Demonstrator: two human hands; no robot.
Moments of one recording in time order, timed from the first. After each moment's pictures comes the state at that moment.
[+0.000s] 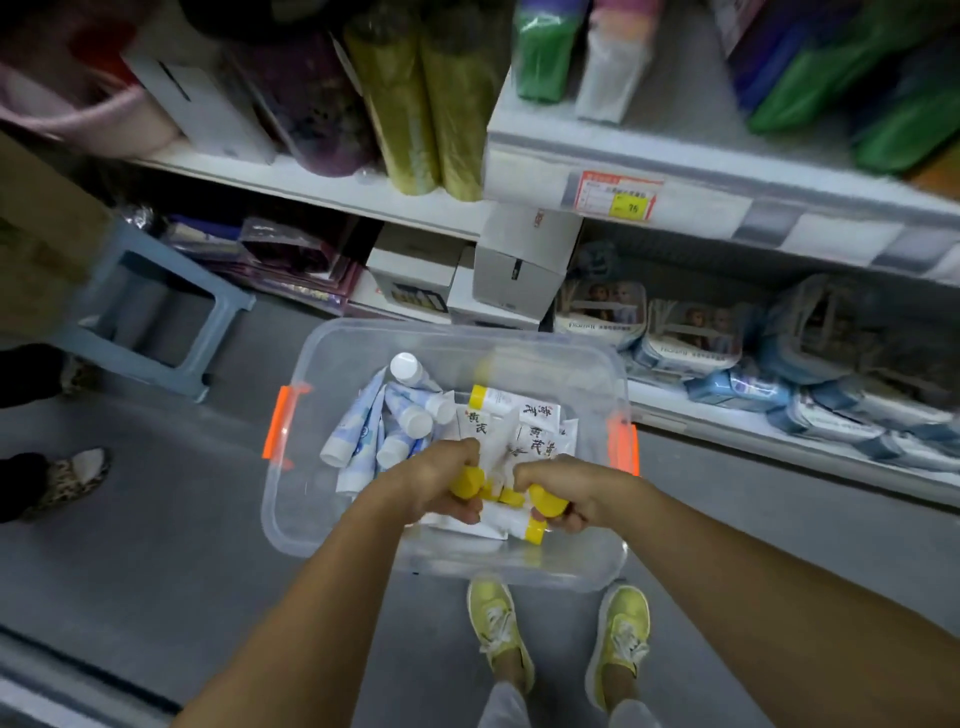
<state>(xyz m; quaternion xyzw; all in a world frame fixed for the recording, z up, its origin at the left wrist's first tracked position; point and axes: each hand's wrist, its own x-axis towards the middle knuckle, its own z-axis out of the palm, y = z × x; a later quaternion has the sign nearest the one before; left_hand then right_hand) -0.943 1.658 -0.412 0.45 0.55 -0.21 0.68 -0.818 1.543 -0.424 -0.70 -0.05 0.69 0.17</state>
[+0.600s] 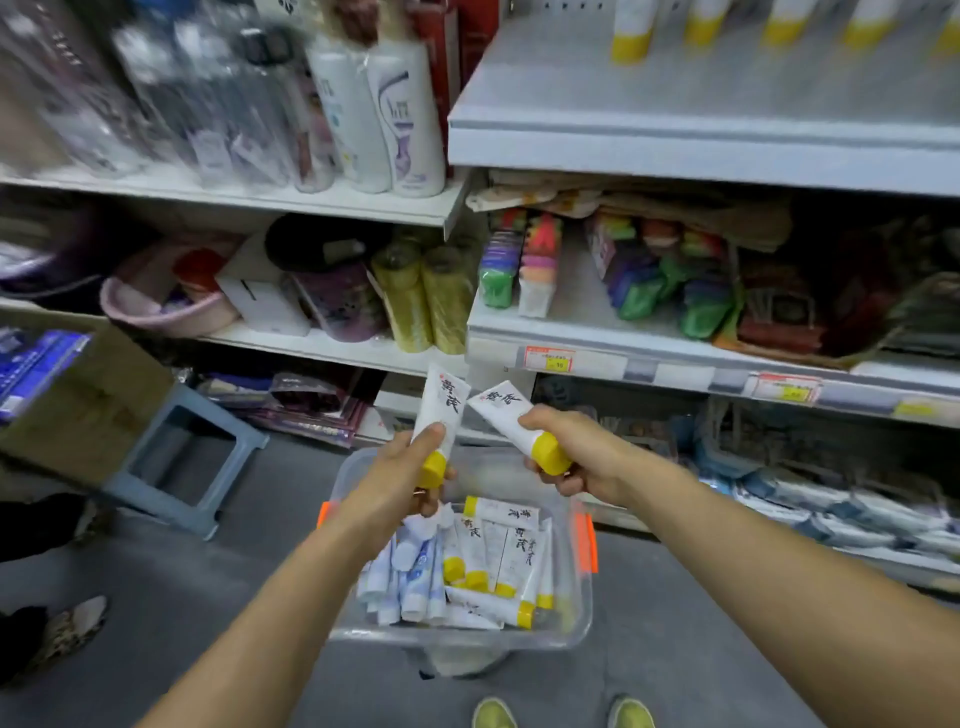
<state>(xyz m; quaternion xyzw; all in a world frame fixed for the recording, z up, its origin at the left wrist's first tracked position) -0.950 1.668 -0.196 0.53 0.46 0.07 0.70 -0.782 1.551 -0.197 -0.68 -0.11 0.56 0.45</state>
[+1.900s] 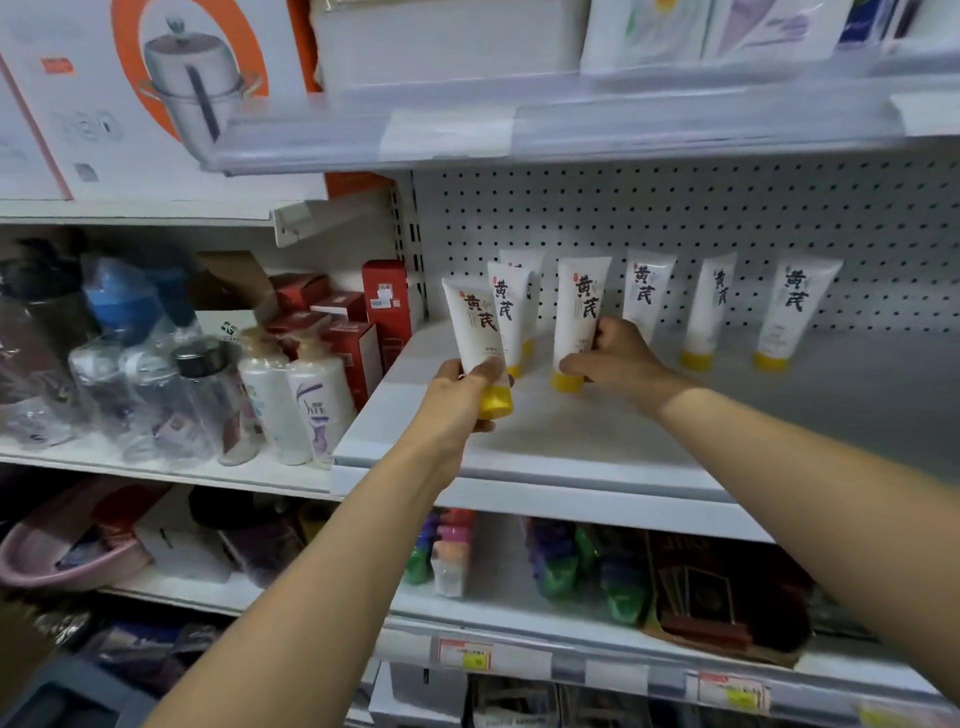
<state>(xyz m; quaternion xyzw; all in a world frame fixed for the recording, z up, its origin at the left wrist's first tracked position) -0.641 1.709 0.042 0.64 0.27 0.25 0.67 -0.464 1.612 0.044 -0.80 -0.31 0.13 0.51</state>
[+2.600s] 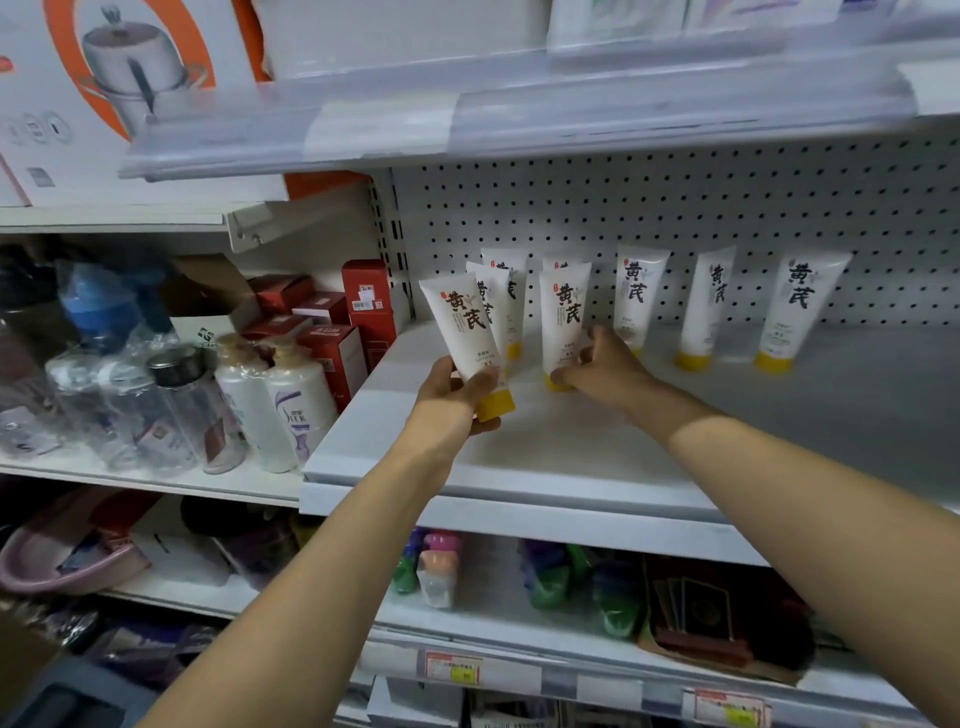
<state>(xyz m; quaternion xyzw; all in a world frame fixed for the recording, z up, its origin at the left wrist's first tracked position) -0.609 1.711 0.032 0.63 0.26 0.27 0.68 -0.434 1.622 0.025 -0.82 -0.30 0.14 0.47</state>
